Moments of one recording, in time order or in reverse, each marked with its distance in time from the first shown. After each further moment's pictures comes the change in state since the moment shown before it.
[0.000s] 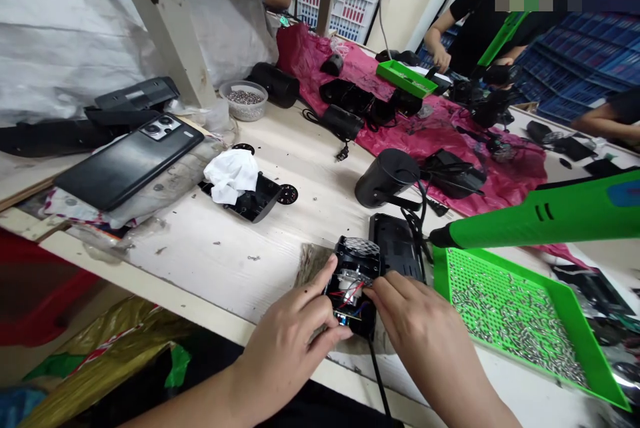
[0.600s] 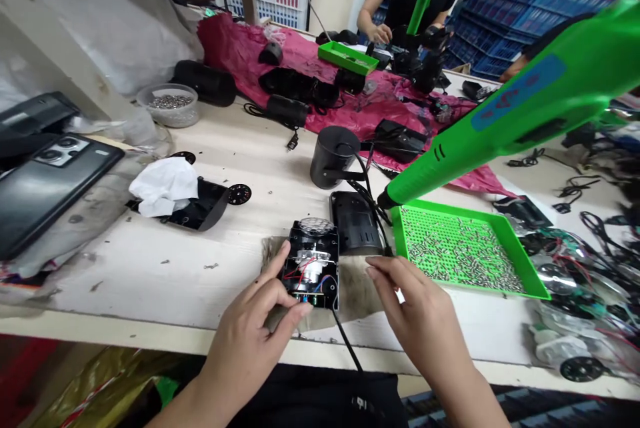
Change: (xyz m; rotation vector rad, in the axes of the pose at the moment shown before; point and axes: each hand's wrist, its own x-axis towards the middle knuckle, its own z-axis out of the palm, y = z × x) left_hand 0.001 0.000 -0.004 0.027 0.037 -0.045; right_hand -0.056 0.005 0.003 0.260 0.141 0.457
